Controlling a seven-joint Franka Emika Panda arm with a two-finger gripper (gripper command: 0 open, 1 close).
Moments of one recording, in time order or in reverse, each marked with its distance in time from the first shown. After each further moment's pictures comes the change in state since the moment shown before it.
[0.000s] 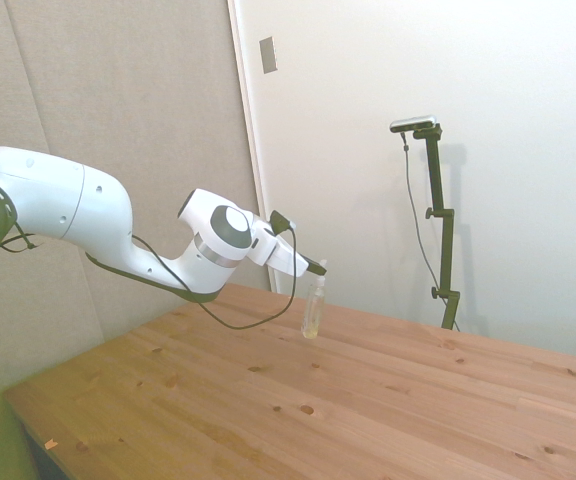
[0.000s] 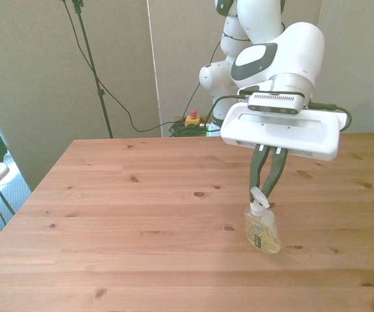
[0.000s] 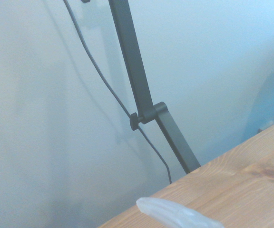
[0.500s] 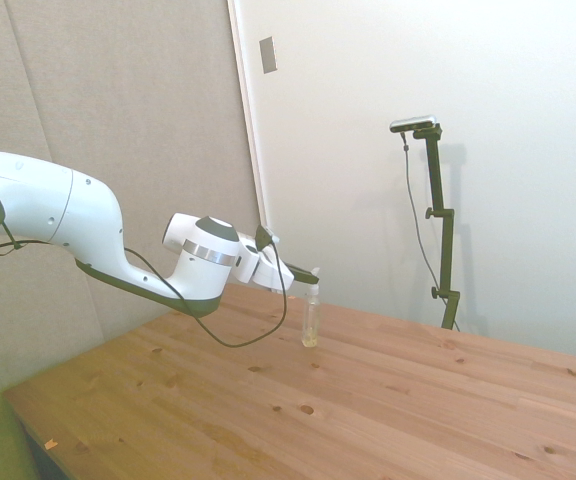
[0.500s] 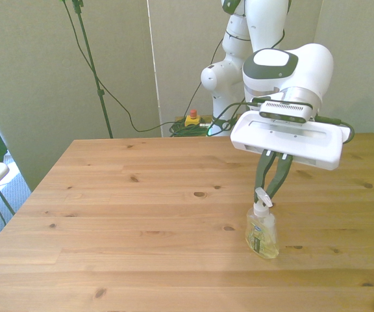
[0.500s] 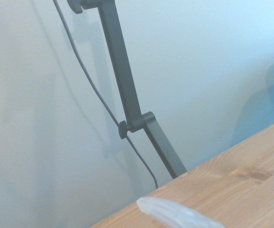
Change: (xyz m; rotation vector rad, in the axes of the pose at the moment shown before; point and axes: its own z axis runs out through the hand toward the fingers) arm -0.032 0.021 -0.001 0.032 0.100 -0.003
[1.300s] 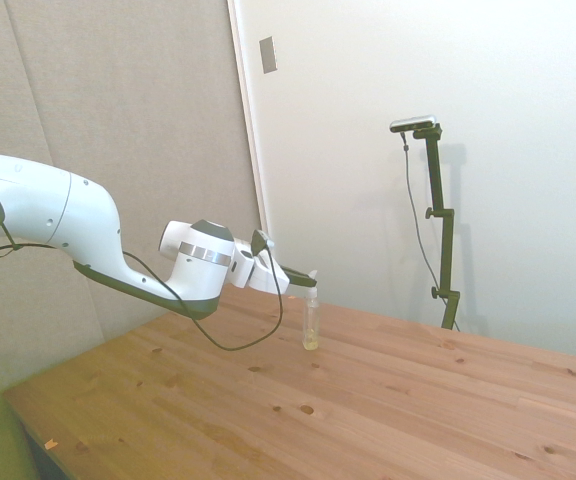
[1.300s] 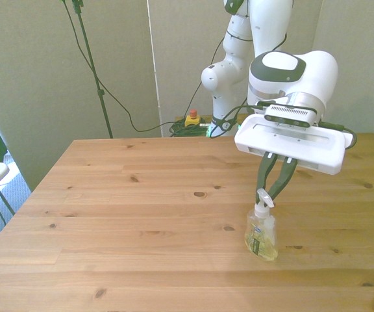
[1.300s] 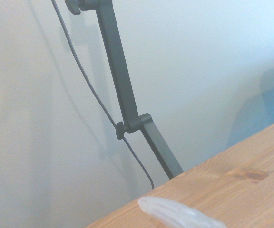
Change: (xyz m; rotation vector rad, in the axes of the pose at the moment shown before) arm -0.010 0.003 -0.001 0.002 0.013 -0.007
